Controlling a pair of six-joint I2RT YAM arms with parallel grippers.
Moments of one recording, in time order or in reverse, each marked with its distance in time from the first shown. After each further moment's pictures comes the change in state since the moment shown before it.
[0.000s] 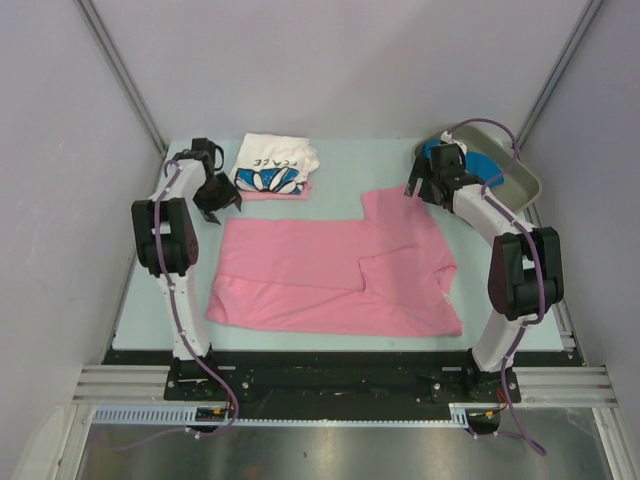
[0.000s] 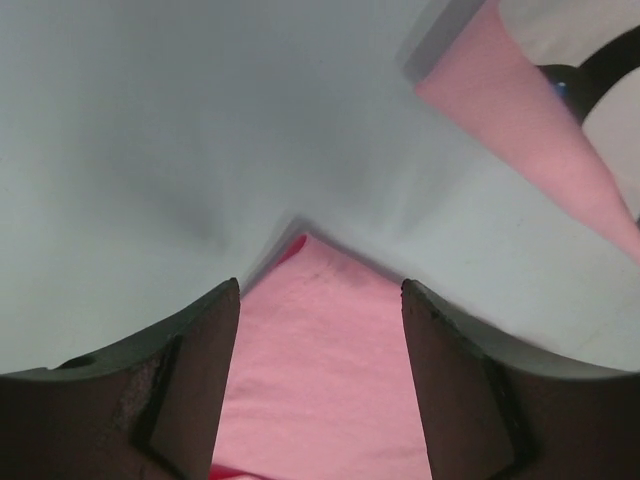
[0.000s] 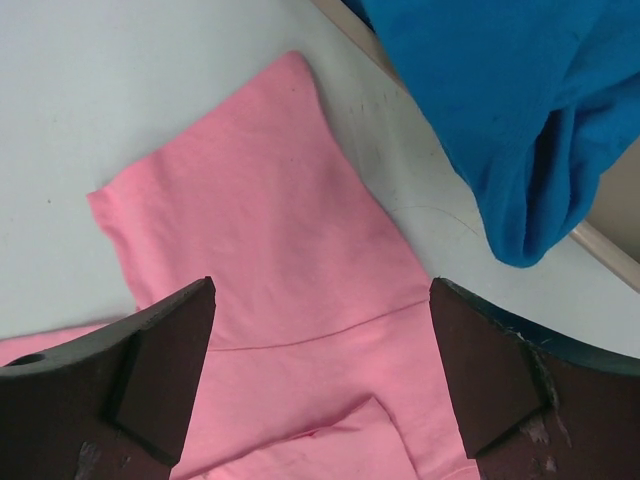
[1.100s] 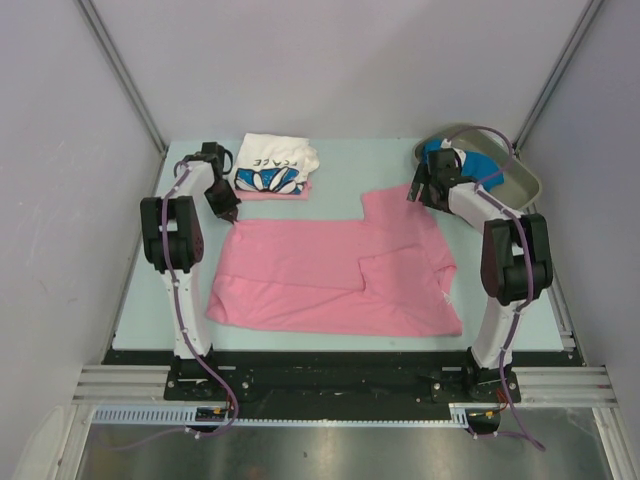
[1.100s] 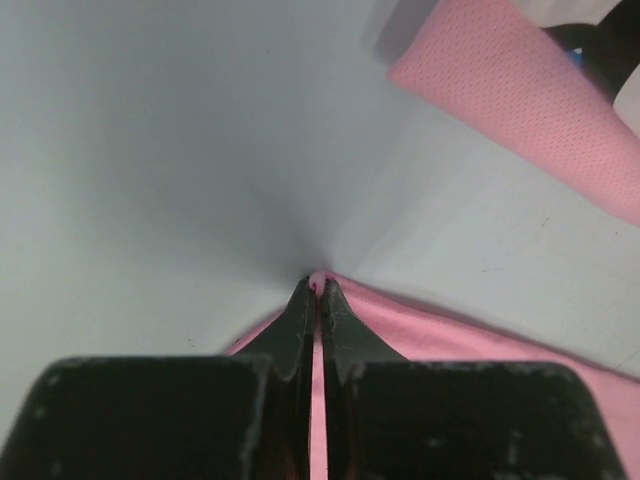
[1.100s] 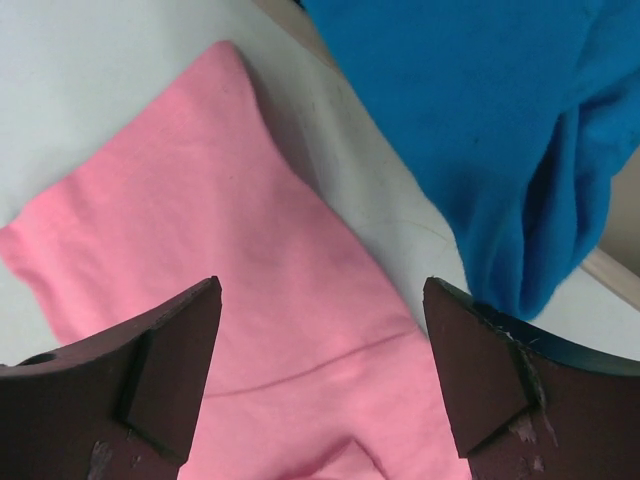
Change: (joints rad) left arm -0.035 0.068 0.013 -0.006 -0.009 0.087; right arm -0.019 0.103 0.018 0.008 0.046 0.013
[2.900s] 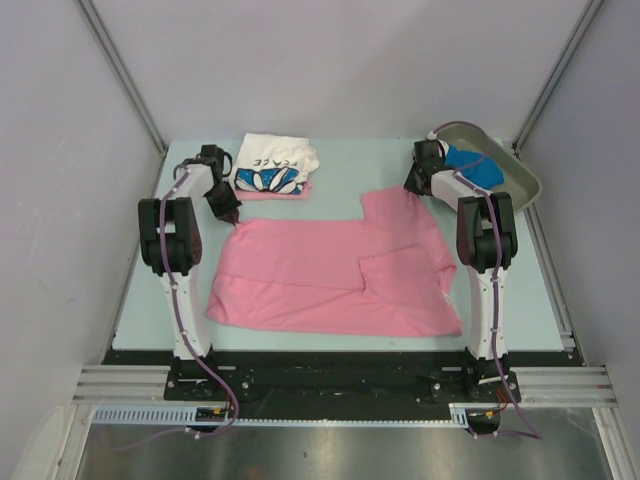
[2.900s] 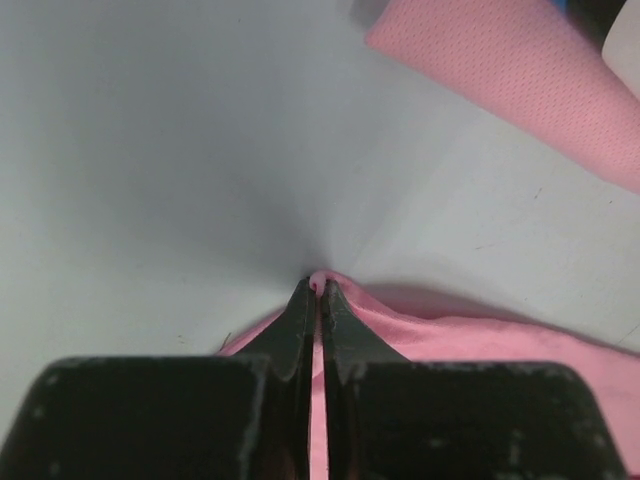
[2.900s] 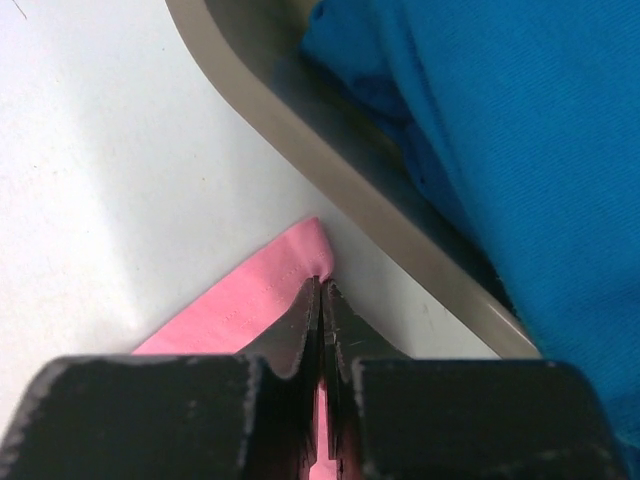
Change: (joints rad) left arm 0.000 -0.040 -0.070 0.051 0.045 0.027; right arm -0.012 0.418 0.381 0.079 -0.085 0.053
